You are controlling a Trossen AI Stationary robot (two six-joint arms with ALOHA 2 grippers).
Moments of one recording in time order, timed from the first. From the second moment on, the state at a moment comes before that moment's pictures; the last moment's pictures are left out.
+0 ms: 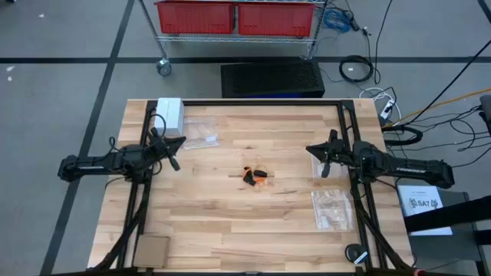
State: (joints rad) left arm 0.01 0.00 0.07 -0.14 -0.58 0.03; right arm -0.18 0.13 0.01 0.03 0.13 0.11
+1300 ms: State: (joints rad) left arm 0.01 0.00 0.07 -0.14 -0.59 0.09; right arm -0.18 0.13 0.01 0.03 0.13 0.11
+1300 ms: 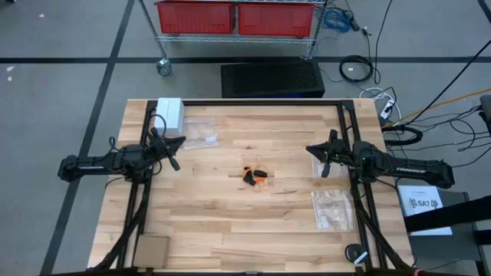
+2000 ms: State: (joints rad) left arm 0.01 0.14 0.07 -0.04 -0.40 0.03; right arm -0.18 0.13 0.01 0.03 0.13 0.11
